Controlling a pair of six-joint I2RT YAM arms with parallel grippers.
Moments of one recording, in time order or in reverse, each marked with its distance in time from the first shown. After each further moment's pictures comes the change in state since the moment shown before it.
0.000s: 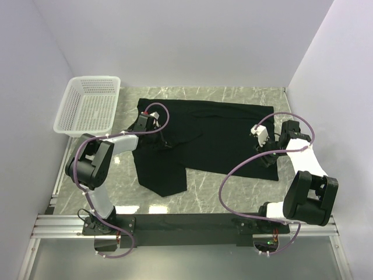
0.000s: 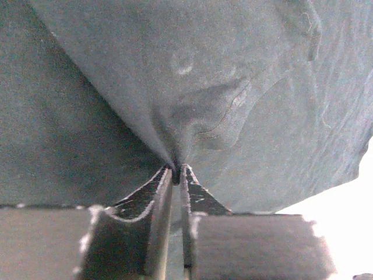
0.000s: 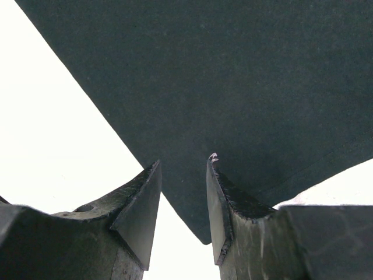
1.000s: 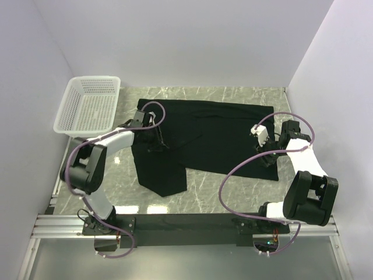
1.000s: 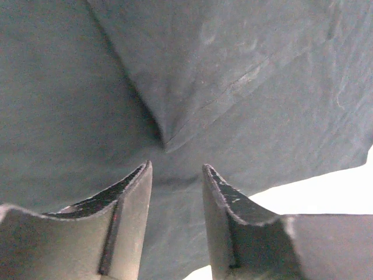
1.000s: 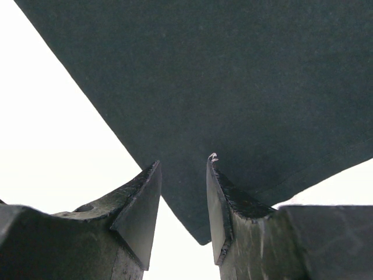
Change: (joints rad) left arm 0.032 -0.064 0.066 -0.265 0.012 0.032; right arm 0.000 -0.001 0.000 0.004 -0.003 -0.005
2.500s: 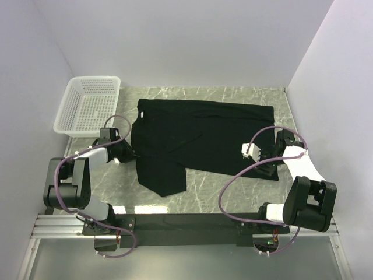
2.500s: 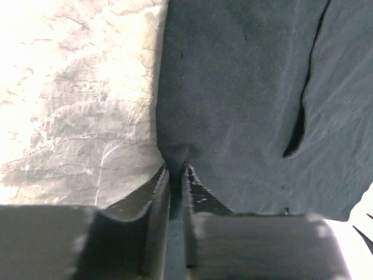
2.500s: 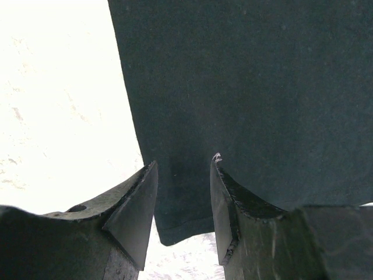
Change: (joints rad) left arm 0.357 -0.220 -0.382 0.168 0.018 -0.003; right arm 0.031 -0.055 -0.127 -0.032 0.045 -0.533
